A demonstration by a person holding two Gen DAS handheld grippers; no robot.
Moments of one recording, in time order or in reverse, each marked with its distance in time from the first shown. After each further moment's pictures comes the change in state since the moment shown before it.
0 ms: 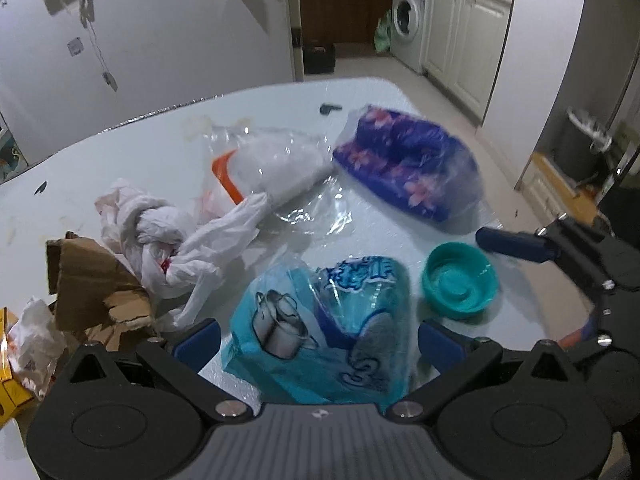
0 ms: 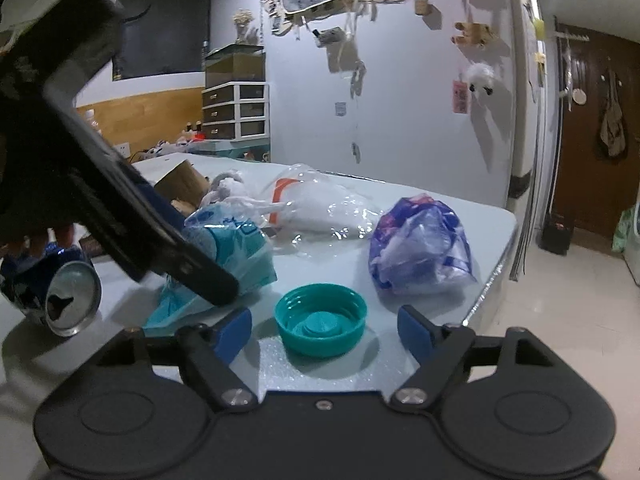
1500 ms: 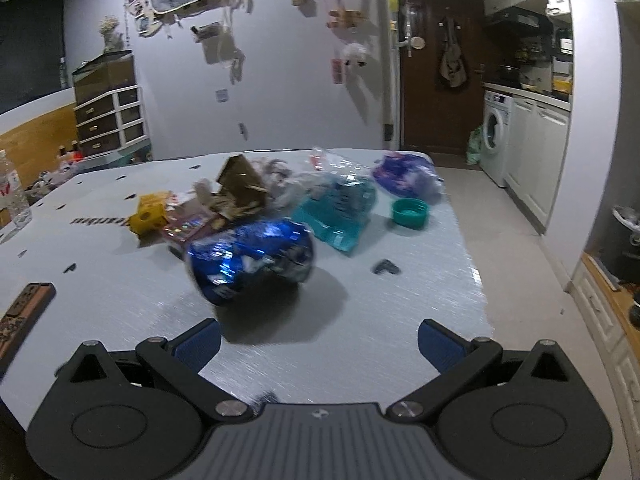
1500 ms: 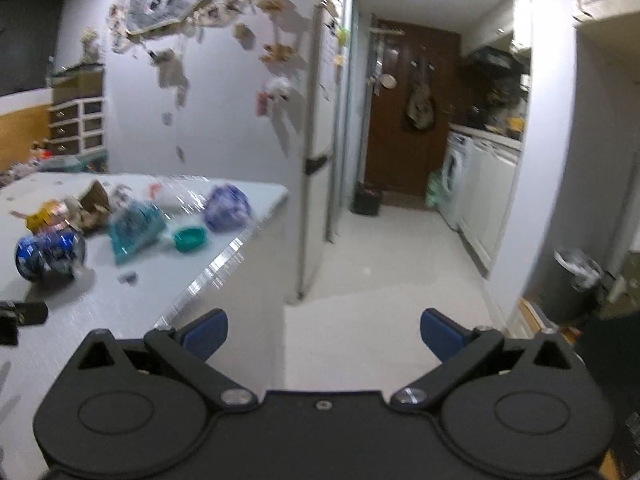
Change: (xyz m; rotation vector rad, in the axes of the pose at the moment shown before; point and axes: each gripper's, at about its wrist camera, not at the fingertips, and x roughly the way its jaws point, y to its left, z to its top) left arm -0.160 -0.097 -0.201 -0.254 -0.358 0.283; right arm -0.251 0.053 -0.032 0.164 0.021 -0.558
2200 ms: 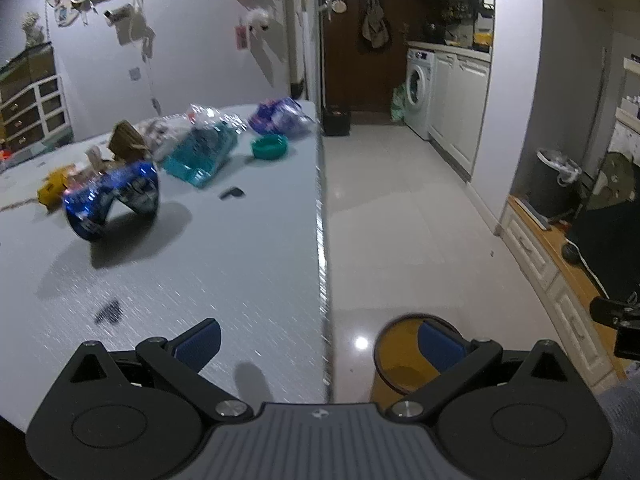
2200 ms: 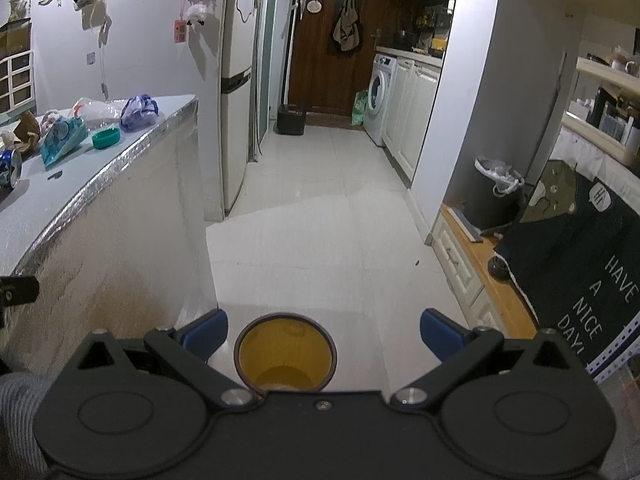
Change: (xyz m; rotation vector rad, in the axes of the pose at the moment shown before) left arm -0.036 -0.093 -0.051 0.105 0.095 -0.200; right arm -0.063 -0.055 -0.091 0.069 0.240 -0.236
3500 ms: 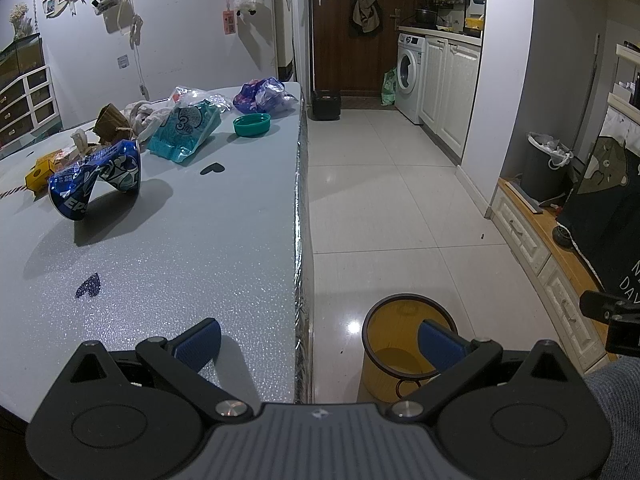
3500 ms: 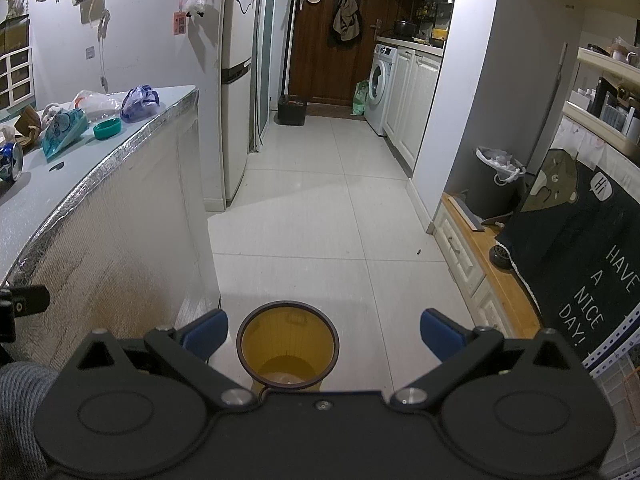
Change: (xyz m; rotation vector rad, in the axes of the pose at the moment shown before) left arm 0.004 -0.012 -0.016 0.013 0.057 -0.036; right arm -0.003 0.000 0.004 0.008 0.036 0.006
